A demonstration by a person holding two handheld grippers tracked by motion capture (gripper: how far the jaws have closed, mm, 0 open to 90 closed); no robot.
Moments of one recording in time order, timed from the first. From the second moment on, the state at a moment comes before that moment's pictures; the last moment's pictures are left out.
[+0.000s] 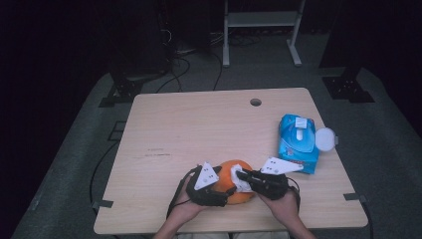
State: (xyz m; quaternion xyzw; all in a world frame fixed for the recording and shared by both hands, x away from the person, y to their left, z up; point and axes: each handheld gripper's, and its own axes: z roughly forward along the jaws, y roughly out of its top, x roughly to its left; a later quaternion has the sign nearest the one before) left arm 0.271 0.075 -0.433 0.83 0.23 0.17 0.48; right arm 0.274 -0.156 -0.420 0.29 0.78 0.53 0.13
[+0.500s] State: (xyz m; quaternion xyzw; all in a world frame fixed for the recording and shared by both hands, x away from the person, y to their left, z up) left arm 0.275 0.083 -0.435 0.83 0.23 0.17 0.48; right arm 0.271 -0.155 -0.422 0.29 0.79 0.52 0.16
